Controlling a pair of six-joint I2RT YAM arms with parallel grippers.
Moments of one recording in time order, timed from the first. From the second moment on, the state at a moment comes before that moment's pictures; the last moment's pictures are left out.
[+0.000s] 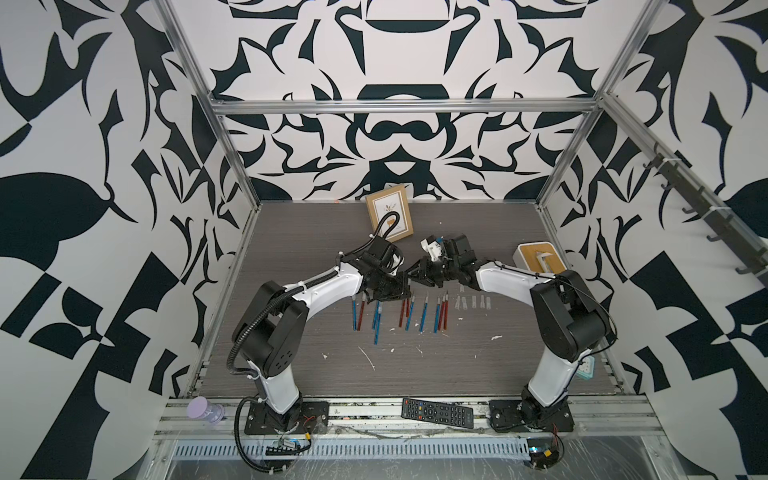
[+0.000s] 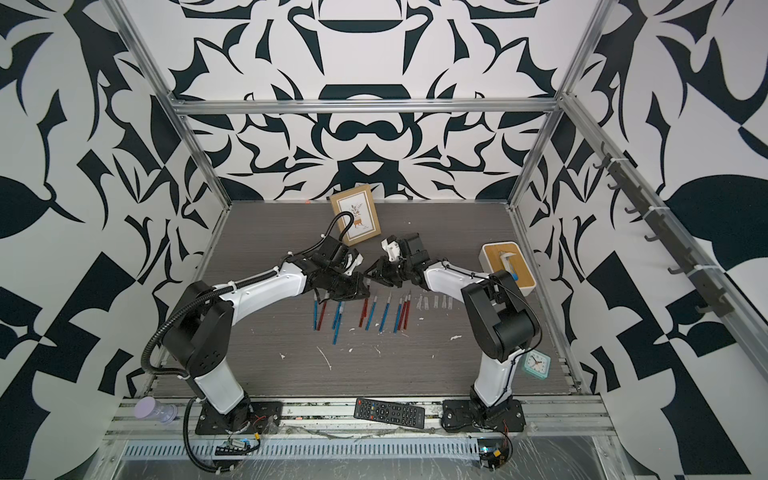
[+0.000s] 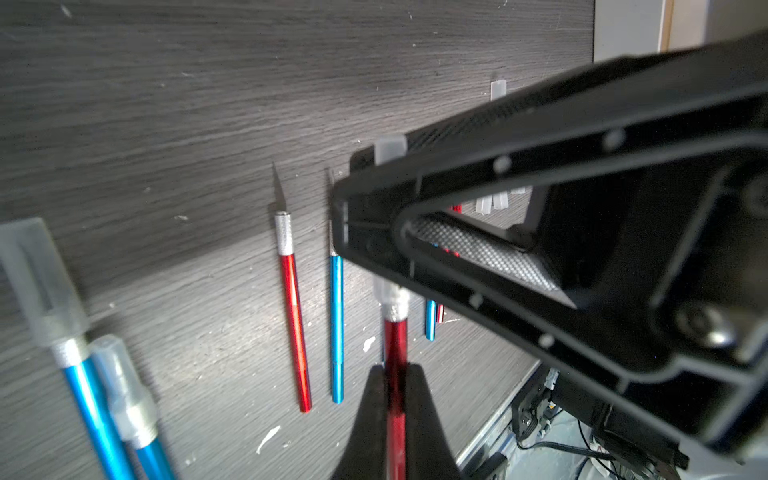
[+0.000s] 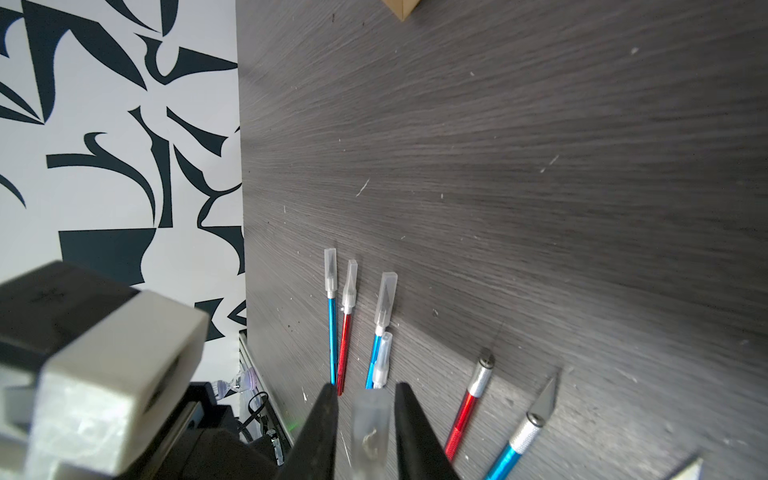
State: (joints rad) left arm -0.67 1.75 1.19 -0.46 0.46 -0.61; right arm 0.46 1.80 1.06 -0.01 -0.67 0.78
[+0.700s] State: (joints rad) left arm -0.67 1.75 1.17 -0.46 0.44 -0.61; right arm 0.46 1.81 1.06 -0.02 -0.68 0.79
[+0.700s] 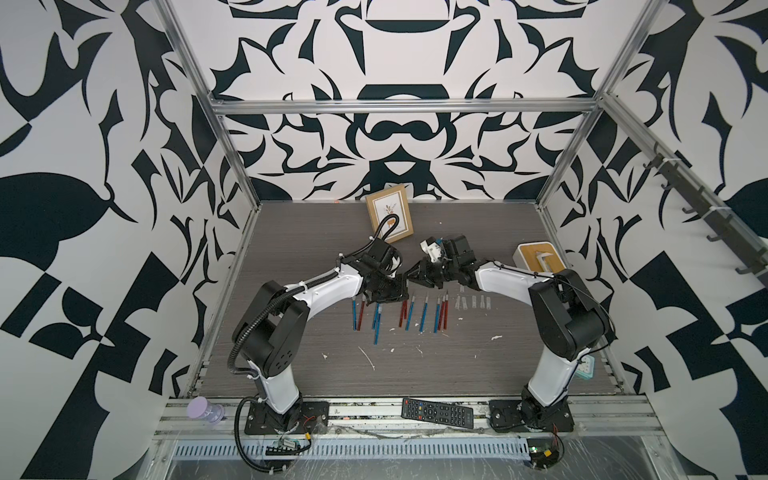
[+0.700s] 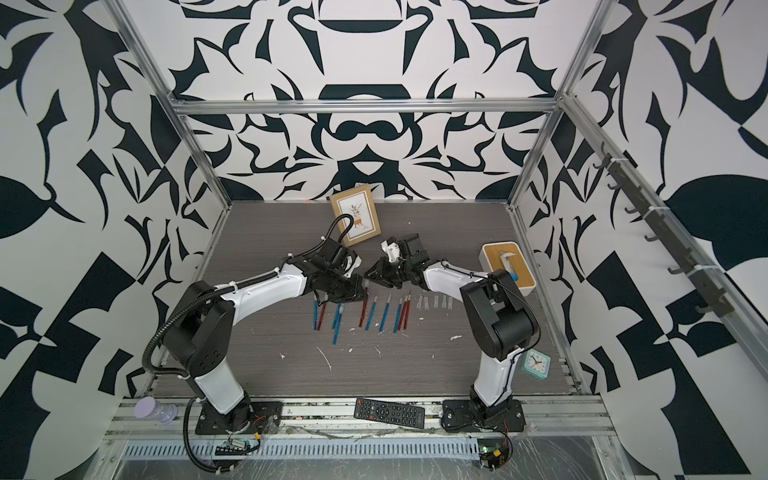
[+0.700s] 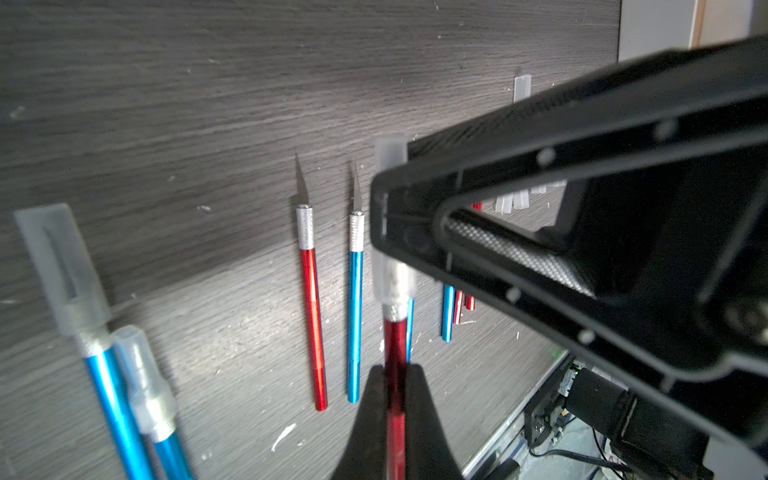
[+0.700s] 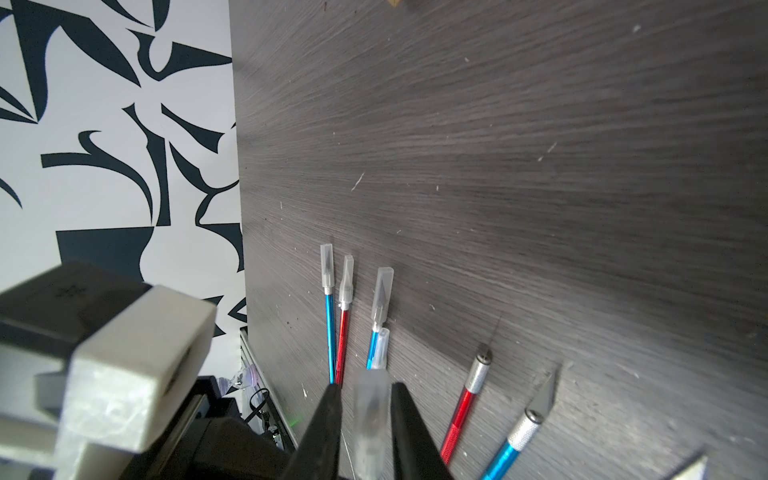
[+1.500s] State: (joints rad) left arm -0.67 1.75 1.17 -0.46 0.43 -0.61; right arm 0.47 1.84 1.06 0.00 -0.69 0.81
